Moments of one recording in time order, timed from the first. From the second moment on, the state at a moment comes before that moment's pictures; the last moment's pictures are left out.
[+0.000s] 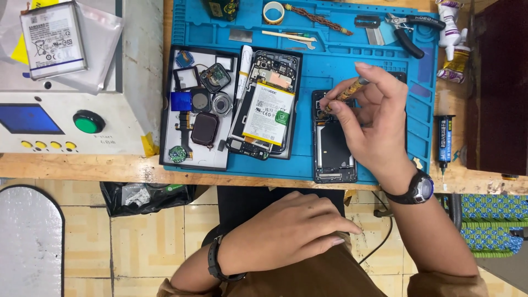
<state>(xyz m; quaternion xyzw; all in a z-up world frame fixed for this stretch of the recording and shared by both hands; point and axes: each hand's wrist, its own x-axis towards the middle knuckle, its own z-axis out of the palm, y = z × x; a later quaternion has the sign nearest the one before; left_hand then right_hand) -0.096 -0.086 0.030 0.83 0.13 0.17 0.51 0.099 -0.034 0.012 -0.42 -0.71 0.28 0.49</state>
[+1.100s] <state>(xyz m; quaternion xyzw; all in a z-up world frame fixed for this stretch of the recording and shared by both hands) -0.088 -0.051 0.037 0.82 0.47 0.28 0.20 0.101 -0.042 0.025 -0.44 -0.73 0.24 0.46</state>
